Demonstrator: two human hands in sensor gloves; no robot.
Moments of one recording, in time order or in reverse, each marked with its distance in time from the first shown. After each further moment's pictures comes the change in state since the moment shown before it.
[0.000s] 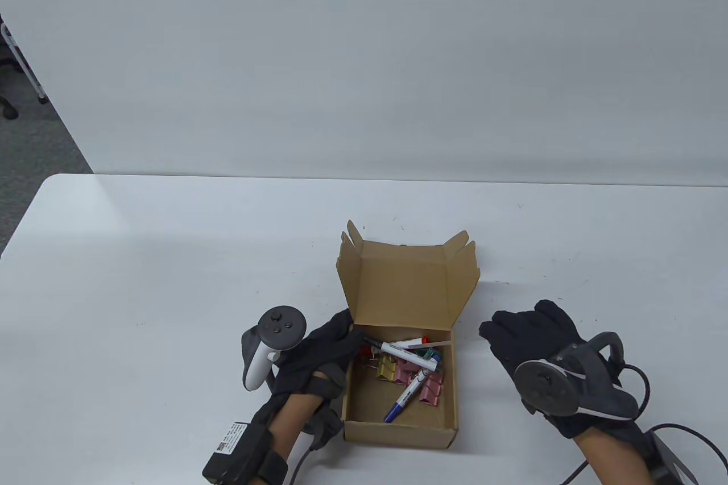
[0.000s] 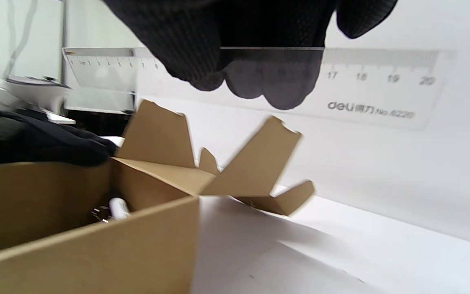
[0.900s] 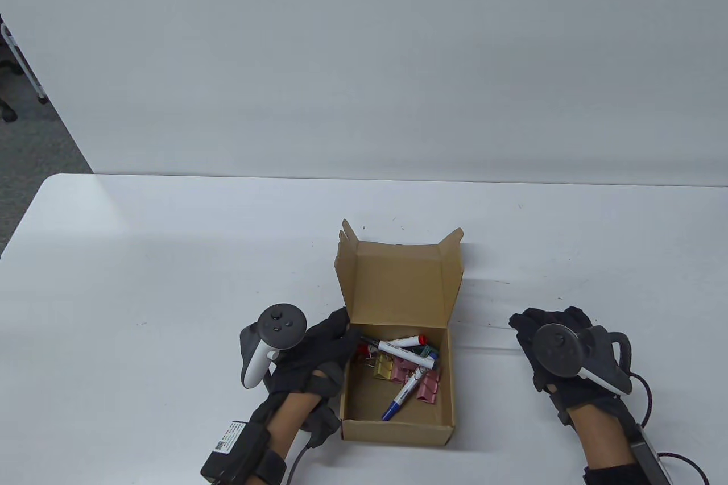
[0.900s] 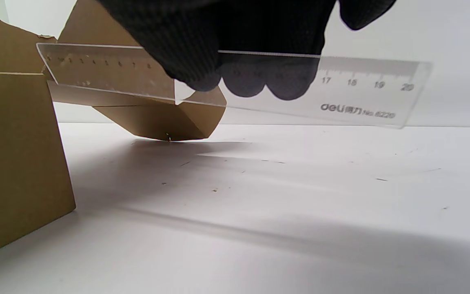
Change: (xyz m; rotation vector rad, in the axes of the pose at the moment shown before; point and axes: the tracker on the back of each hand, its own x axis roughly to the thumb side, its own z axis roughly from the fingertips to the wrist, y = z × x) left_hand 0.002 0.008 0.001 0.027 0.003 -0.058; right_hand -0.063 0.101 -0.004 0.080 0.269 -0.127
